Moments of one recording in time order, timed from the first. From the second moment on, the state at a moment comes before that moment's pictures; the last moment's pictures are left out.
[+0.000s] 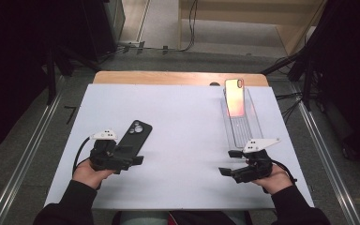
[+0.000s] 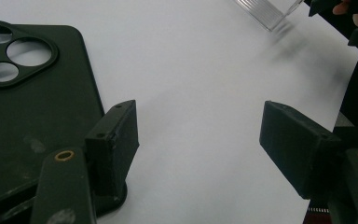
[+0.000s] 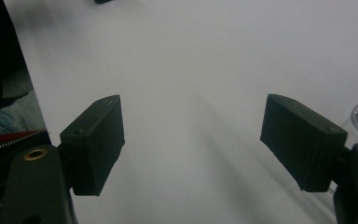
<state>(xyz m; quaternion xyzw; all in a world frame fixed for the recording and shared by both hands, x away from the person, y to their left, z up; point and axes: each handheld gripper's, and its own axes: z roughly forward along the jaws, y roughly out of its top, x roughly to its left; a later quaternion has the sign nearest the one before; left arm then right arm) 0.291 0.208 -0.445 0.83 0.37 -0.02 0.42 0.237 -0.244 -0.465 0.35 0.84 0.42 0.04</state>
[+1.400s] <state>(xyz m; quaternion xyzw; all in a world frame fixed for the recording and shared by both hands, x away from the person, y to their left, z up) 0.347 0.191 -0.449 0.79 0.46 0.10 0.40 0.236 -0.248 -0.475 0.35 0.84 0.41 0.03</state>
